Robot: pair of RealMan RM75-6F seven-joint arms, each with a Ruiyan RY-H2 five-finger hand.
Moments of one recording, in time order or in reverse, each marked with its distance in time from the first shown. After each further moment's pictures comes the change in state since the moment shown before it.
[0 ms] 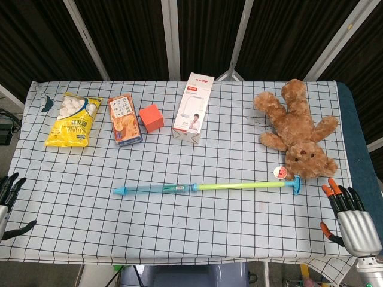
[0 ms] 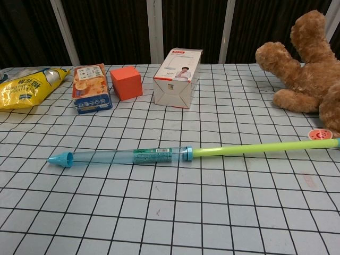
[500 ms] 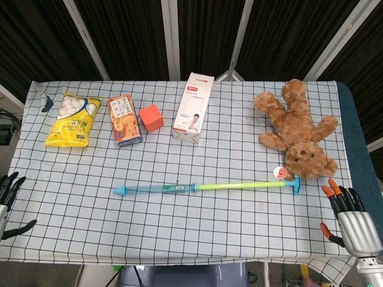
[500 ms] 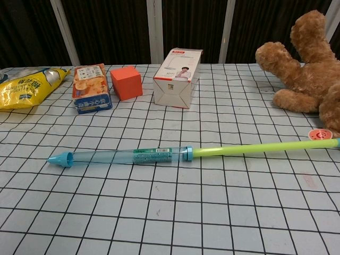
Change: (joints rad) left arm 0.001 0.004 0.000 -0.006 0.006 0.007 -0.015; right arm -0.003 0.002 -0.005 -0.002 -0.003 0.001 0.002
